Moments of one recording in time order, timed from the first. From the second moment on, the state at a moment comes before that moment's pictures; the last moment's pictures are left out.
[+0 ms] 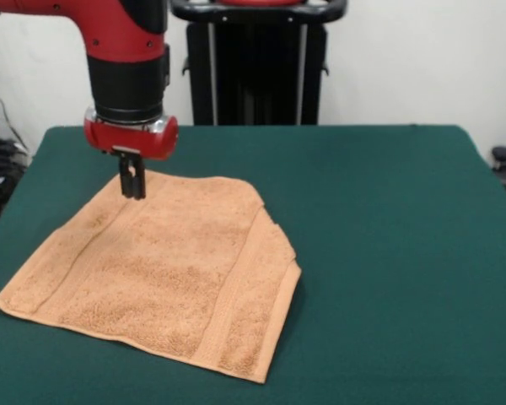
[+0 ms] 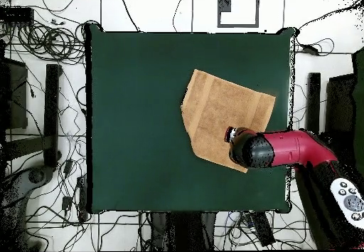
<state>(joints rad) -0.78 -0.62 0.48 1.71 -0.79 0.60 2.17</state>
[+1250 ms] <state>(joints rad) -0.68 -0.48 0.41 1.69 -0.76 0.55 2.17</state>
